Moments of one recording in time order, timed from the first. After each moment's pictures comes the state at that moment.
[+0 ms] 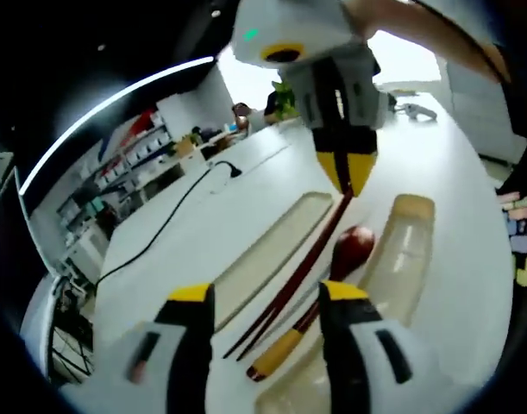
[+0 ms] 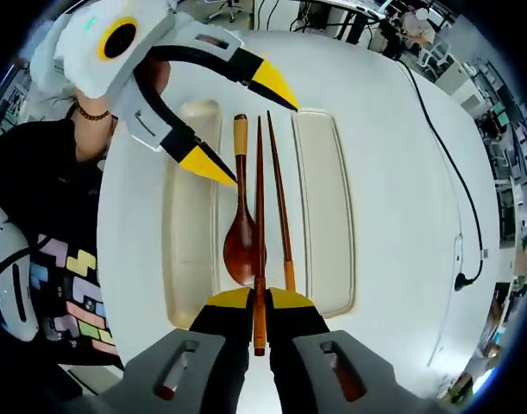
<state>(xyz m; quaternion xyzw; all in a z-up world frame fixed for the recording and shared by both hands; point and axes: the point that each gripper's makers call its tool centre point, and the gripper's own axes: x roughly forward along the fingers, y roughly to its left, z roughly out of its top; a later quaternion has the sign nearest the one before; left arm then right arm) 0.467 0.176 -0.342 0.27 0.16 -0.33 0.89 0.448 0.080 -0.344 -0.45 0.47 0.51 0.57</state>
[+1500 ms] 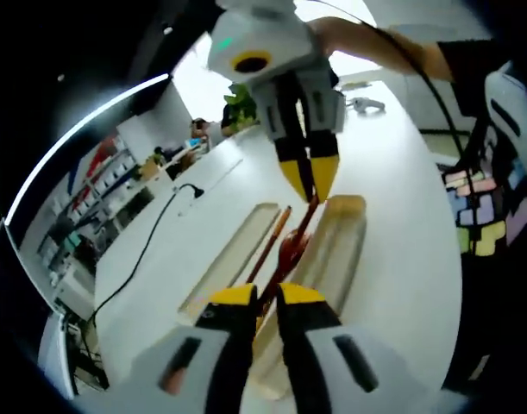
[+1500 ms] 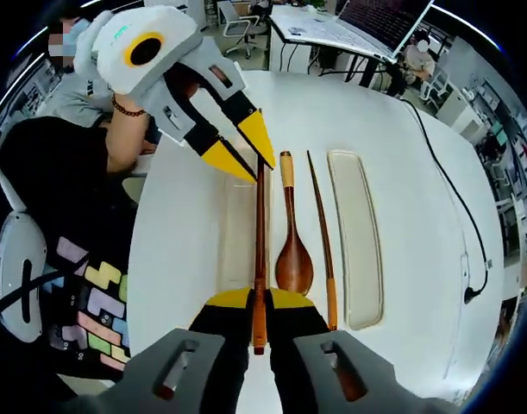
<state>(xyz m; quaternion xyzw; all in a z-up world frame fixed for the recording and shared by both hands) 0.416 0.182 -0.319 0.31 0.15 -0.42 0.84 0.415 0.100 -0.321 -0.40 0.40 0.58 0.59</state>
